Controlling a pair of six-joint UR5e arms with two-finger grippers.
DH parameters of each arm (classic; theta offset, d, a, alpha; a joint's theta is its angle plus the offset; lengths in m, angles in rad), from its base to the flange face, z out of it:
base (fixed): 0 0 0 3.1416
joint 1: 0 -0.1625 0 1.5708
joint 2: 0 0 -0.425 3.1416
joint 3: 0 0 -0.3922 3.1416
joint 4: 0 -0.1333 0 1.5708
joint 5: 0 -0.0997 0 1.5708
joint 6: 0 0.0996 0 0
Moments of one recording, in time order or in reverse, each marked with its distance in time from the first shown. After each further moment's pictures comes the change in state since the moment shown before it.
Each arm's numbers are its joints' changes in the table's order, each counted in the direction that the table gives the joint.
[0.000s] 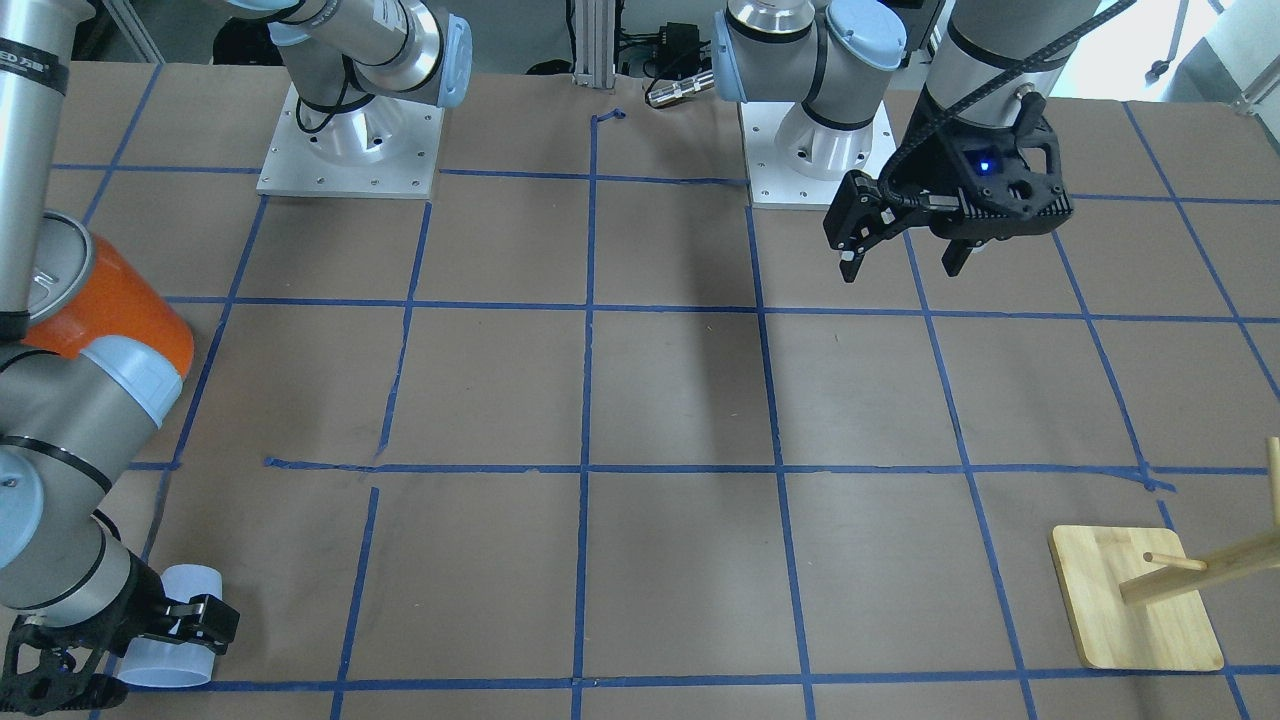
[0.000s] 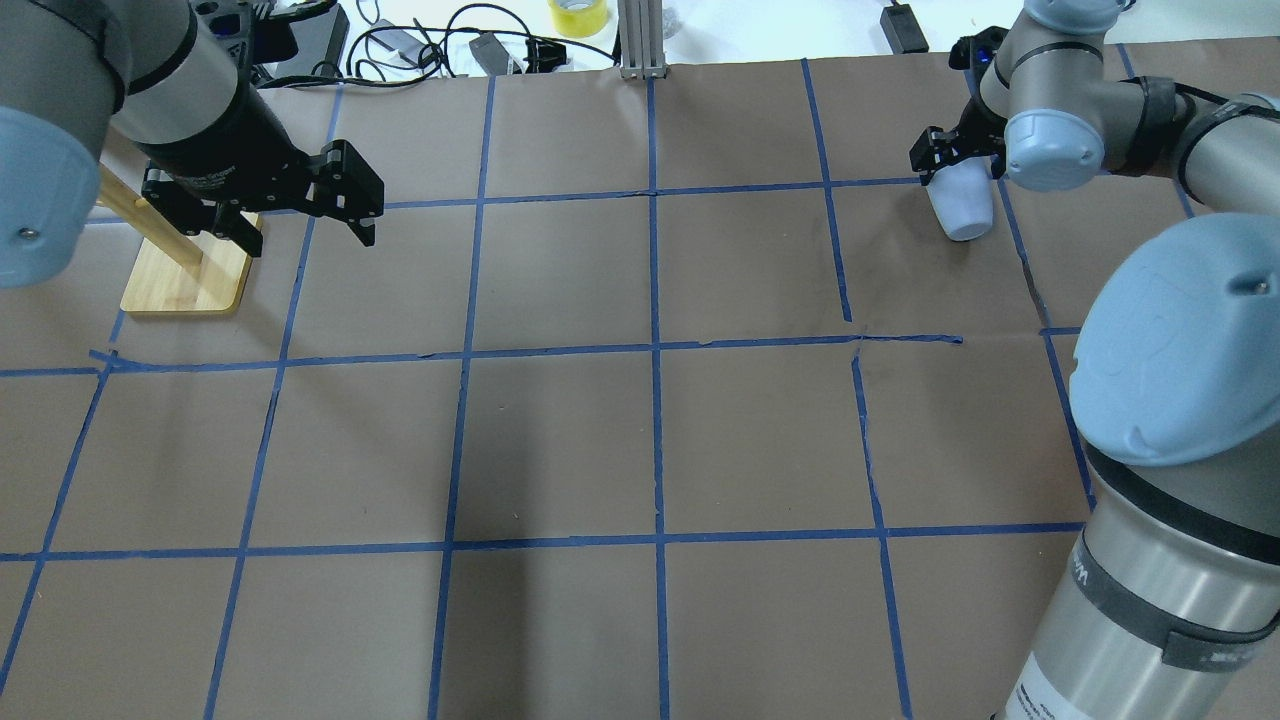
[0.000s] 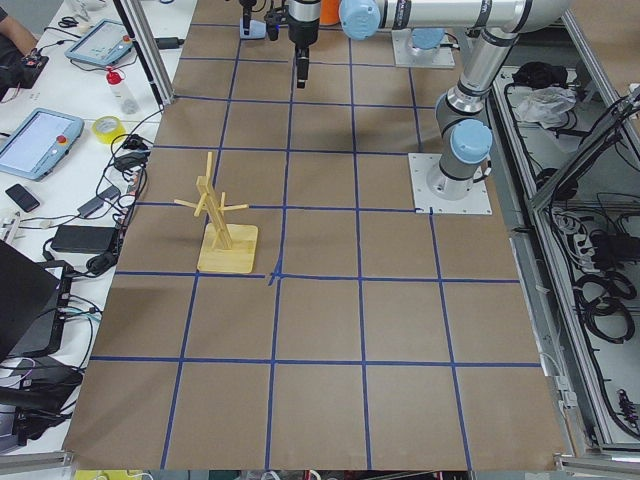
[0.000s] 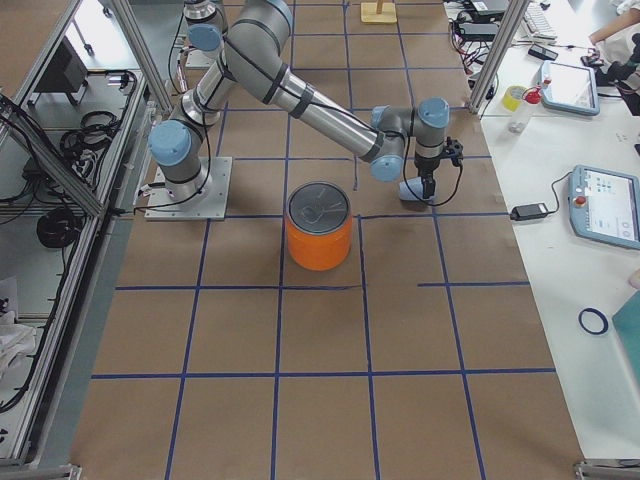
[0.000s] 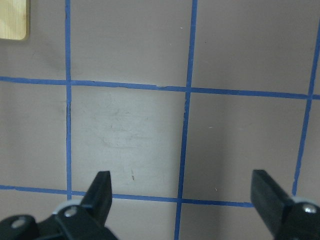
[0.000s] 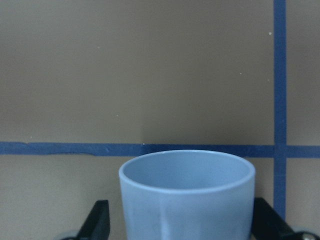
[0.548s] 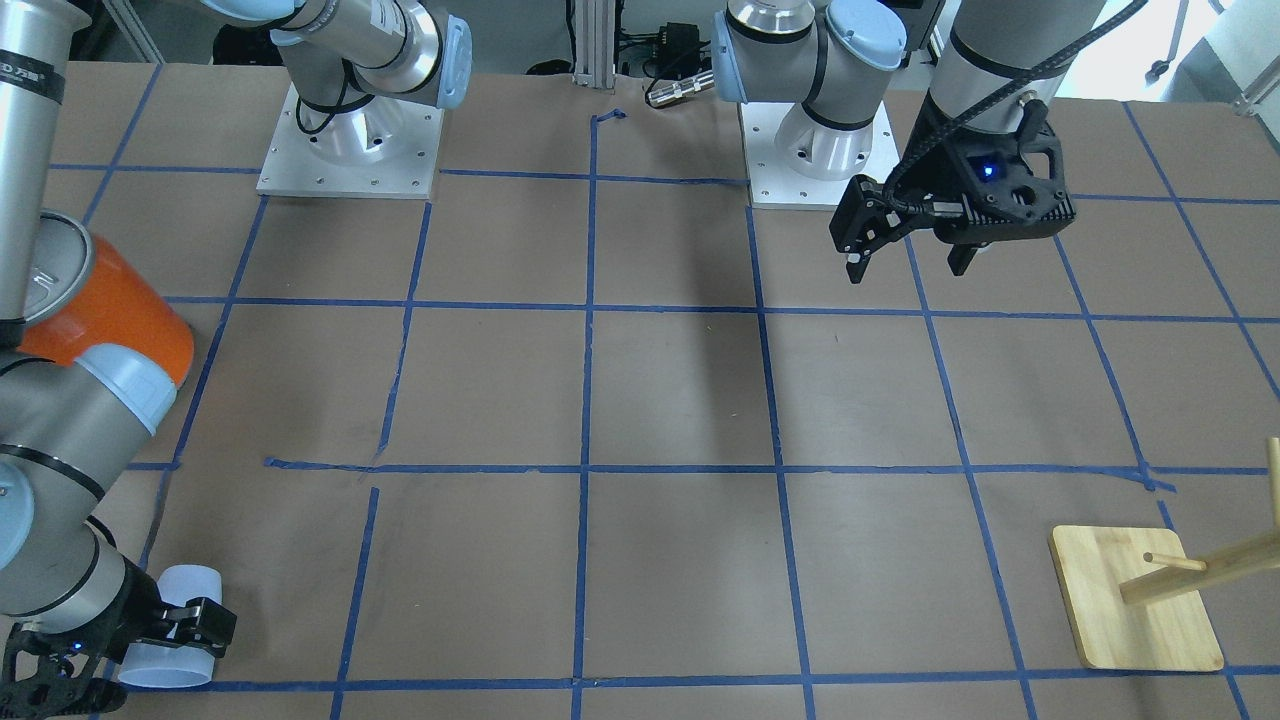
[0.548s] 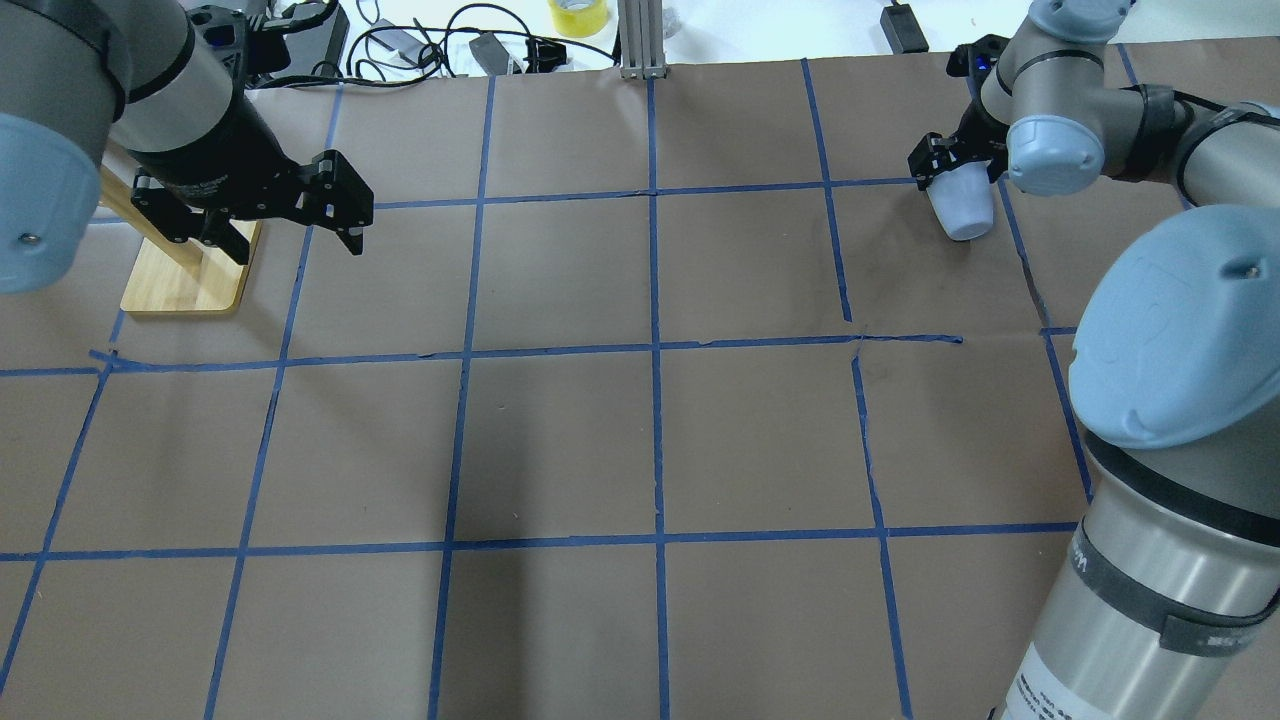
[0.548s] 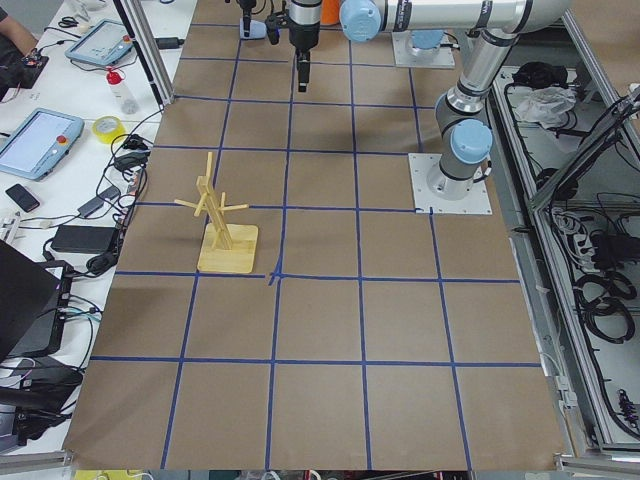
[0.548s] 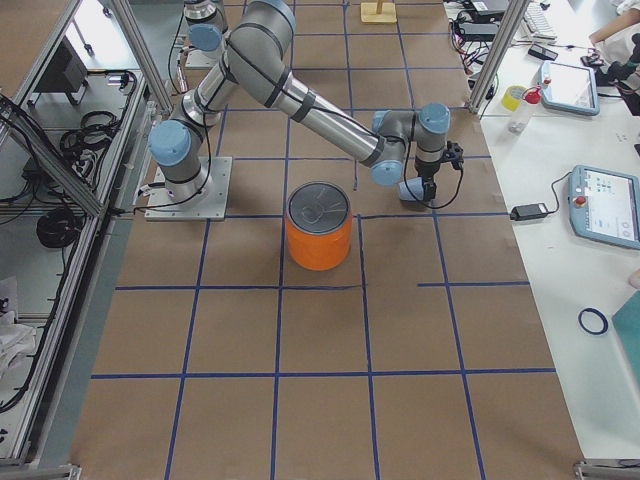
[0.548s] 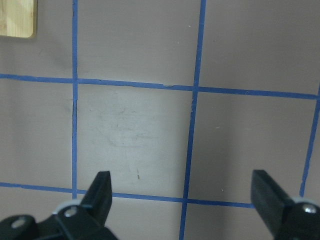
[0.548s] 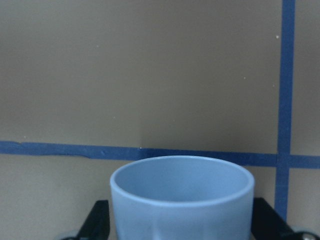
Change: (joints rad) left arm -0.007 -0.004 -0.012 0.005 -0.012 0.000; right arm 0.008 -0.012 -0.009 0.002 -0.011 -0.042
